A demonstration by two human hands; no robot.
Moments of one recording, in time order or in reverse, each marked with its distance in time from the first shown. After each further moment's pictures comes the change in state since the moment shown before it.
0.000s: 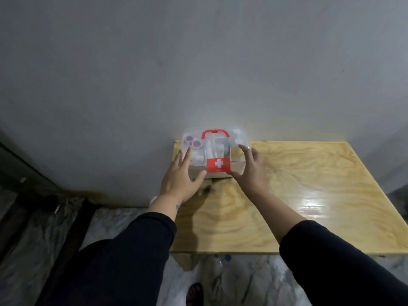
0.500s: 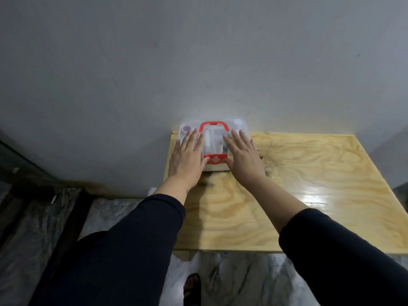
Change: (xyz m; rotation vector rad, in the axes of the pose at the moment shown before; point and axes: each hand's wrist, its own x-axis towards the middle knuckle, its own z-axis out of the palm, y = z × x) left_hand 0.033 0.024 0.015 0.373 0.050 0.217; right_hand 0.022 -0.005 0.005 -0.444 -0.148 -0.326
